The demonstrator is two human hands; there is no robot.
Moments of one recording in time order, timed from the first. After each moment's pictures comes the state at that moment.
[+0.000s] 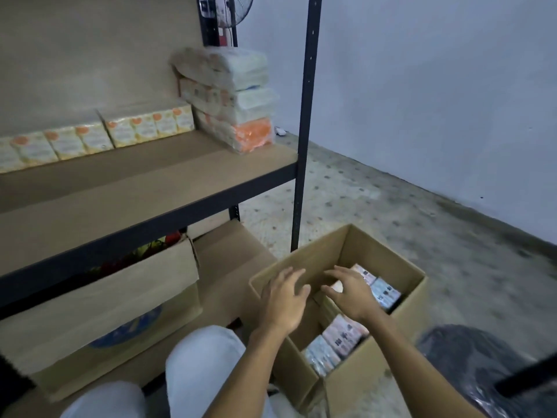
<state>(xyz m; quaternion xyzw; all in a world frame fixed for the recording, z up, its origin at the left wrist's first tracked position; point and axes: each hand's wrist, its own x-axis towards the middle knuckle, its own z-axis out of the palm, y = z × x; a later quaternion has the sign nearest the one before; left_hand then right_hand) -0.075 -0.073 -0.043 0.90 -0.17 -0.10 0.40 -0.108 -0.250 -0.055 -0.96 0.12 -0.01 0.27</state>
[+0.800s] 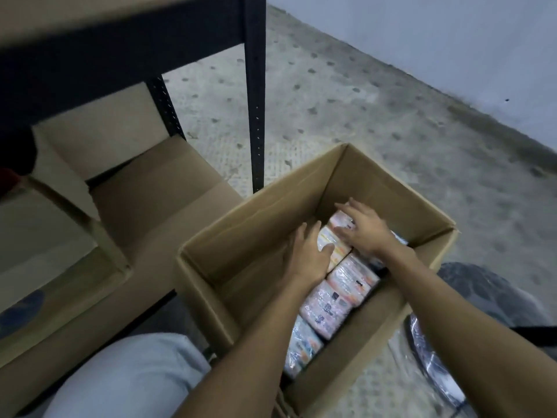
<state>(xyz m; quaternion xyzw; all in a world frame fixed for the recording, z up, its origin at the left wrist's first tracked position) 0.003 -0.227 -0.197 0.86 -0.14 -0.26 0.41 -0.010 -0.396 -0.189 -0.96 0.18 0.10 0.19</state>
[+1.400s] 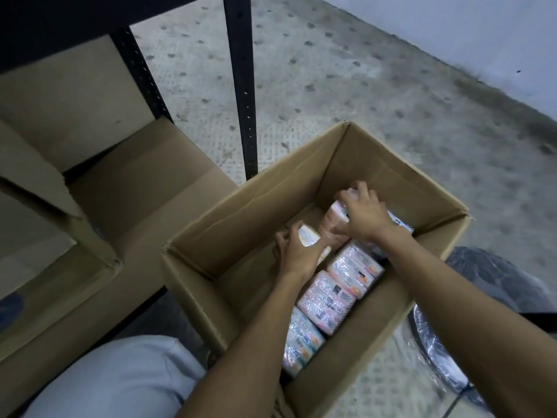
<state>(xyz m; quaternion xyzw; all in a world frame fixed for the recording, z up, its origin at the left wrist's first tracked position) 0.002 -0.226 -0.232 0.82 0.03 -0.32 0.47 0.006 -0.395 -0.204 -0.98 0.16 0.13 0.07</state>
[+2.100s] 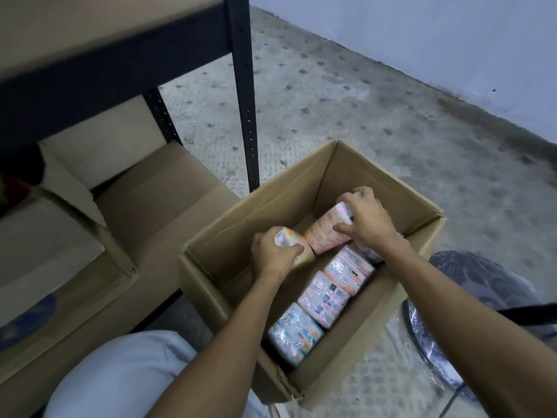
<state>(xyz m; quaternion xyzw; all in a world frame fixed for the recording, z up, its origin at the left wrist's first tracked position) 0.012 -0.184 -0.192 0.87 0.04 -0.18 0.47 -0.020 -0.387 -0.167 -0.97 0.19 0.02 0.15</state>
